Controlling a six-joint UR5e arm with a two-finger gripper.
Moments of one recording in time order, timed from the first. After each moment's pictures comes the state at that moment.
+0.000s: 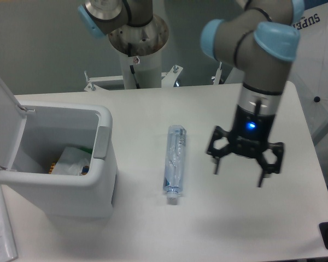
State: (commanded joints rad) arm 2.70 -2.03 -1.38 -0.94 1.35 1.10
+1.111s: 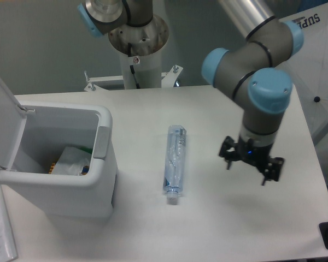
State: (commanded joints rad) arm 2.51 -2.04 -1.42 -1.18 1.51 0.94
